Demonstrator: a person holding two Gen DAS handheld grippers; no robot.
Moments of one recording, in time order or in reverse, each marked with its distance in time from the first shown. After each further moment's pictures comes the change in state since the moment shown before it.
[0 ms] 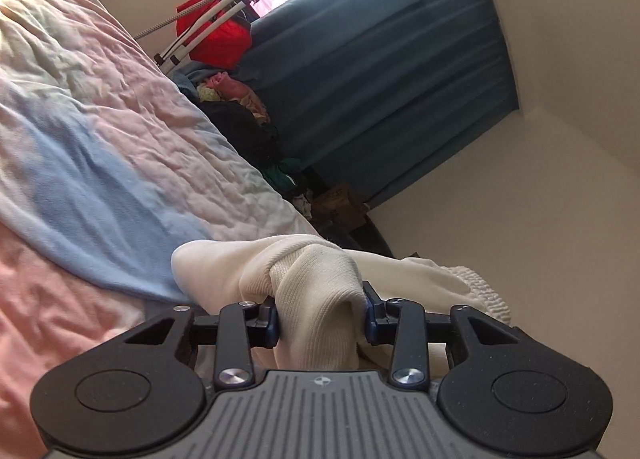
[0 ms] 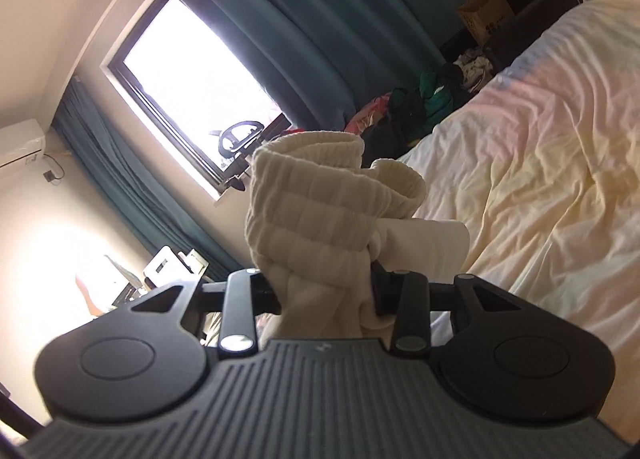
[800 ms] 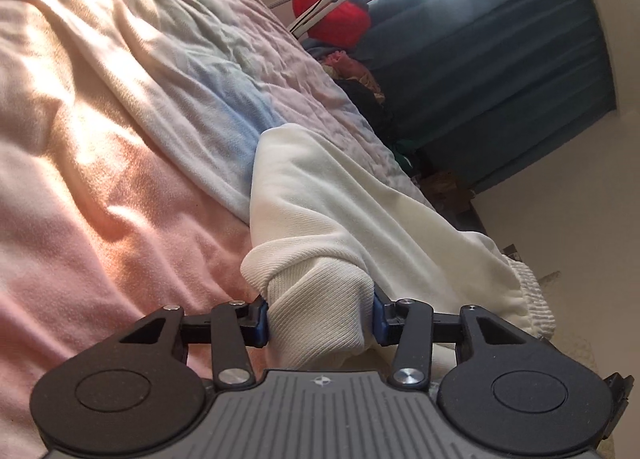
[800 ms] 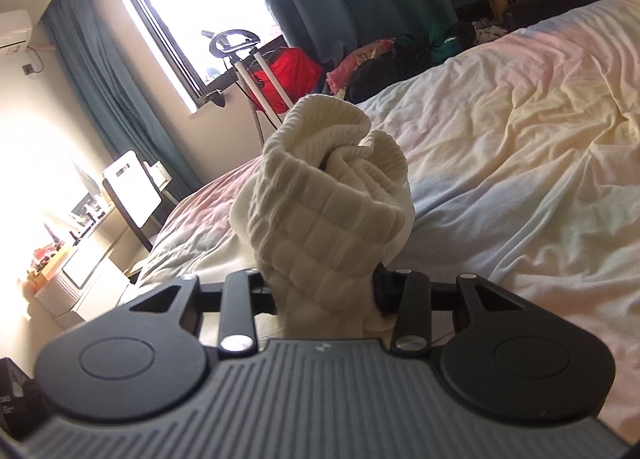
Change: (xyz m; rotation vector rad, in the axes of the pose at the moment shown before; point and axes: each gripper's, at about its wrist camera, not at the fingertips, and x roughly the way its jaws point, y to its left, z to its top) left arm -0.096 0.127 0.006 -0.072 0.055 0.282; right arm 0.066 0.042 -0.140 -0.203 0.167 -0.065
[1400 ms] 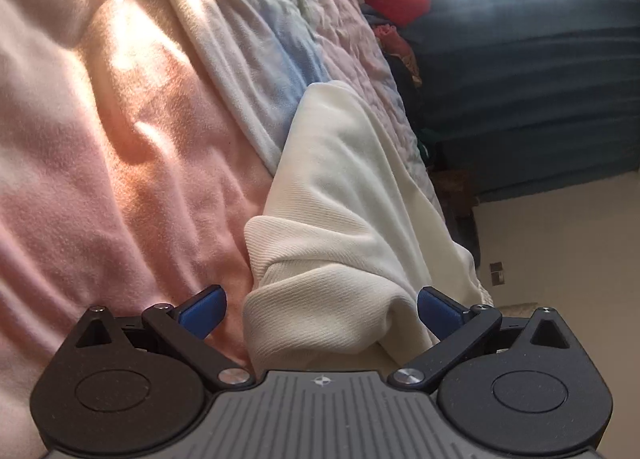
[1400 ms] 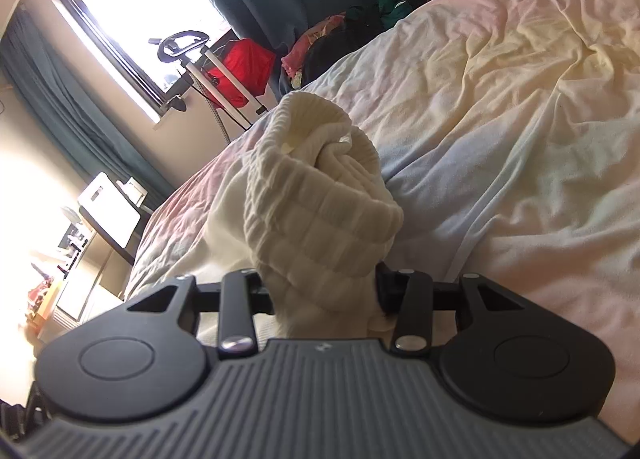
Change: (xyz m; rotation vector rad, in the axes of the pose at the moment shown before) left arm 0.031 0.036 0.001 -0.297 0.162 -0.011; right arm 0.029 -0.037 -0.004 0.185 0.068 -0.077
